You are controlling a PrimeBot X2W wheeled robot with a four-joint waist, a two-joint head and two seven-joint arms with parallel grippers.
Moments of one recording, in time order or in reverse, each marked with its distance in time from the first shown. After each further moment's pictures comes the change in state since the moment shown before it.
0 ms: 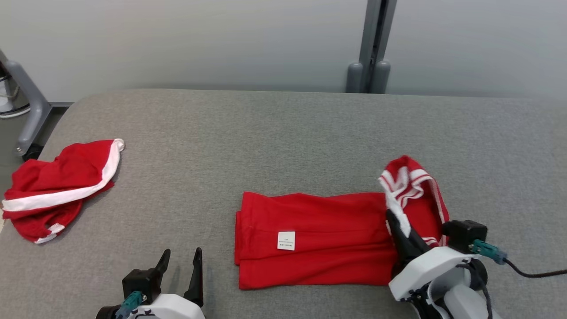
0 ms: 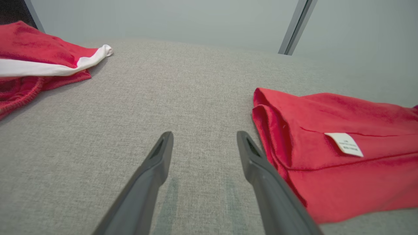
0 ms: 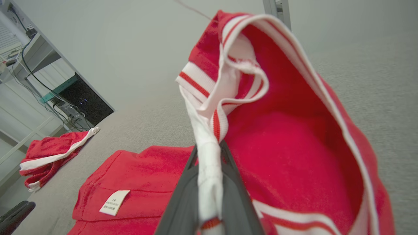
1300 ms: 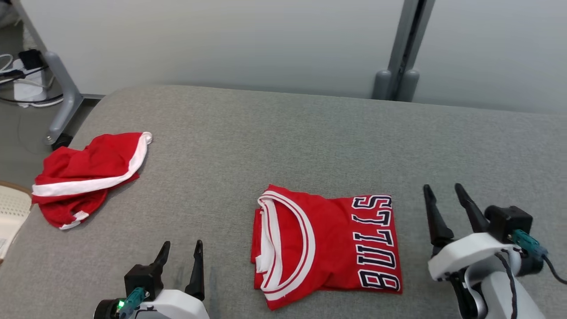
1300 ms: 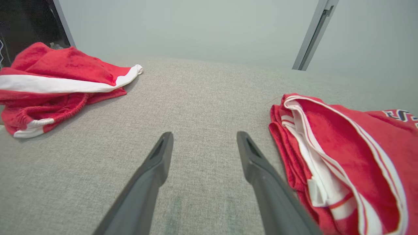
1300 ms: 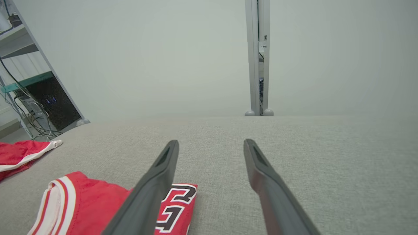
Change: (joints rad) left arm 0.005 0.000 -0.012 -0.055 0.030 0.035 0.000; right arm -0.009 0.015 -0.261 -0.048 -0.336 0.000 -0.020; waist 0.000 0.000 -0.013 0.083
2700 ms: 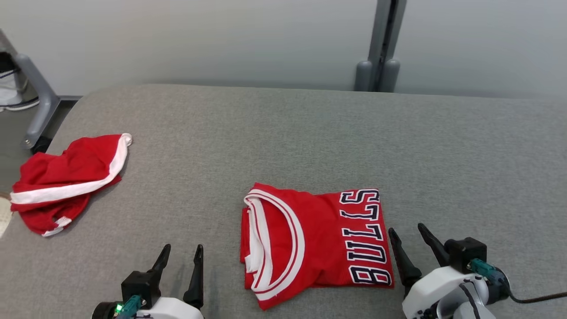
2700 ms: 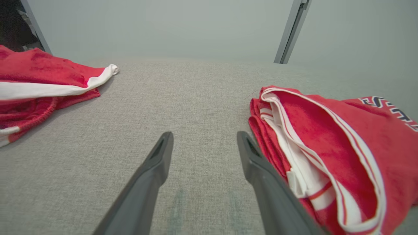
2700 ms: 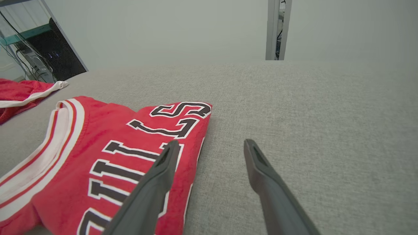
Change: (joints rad) left arm 0.050 0.000 0.046 -0.059 0.048 -0.058 0.000; right arm 0.103 0.004 0.118 0.029 -0.023 0.000 0.000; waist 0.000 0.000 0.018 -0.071
